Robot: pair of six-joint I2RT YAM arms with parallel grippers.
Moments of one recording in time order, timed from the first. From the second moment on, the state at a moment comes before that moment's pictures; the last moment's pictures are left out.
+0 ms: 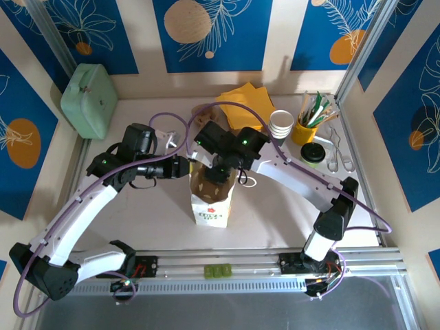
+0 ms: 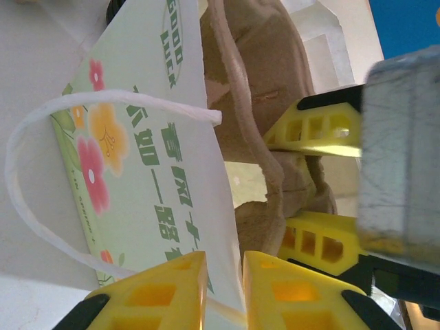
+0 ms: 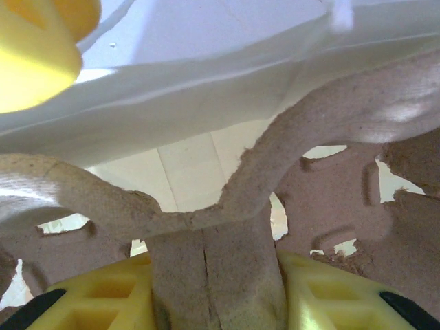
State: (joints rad) left arm -0.51 1.12 1.20 -0.86 0.51 -0.49; right arm 0.98 1.69 1.80 -1.26 0.10 -0.21
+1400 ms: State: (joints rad) left arm -0.50 1.13 1.20 -0.88 0.50 -0.49; right arm 0.95 1.69 1.71 -1.21 -0.04 -0.21
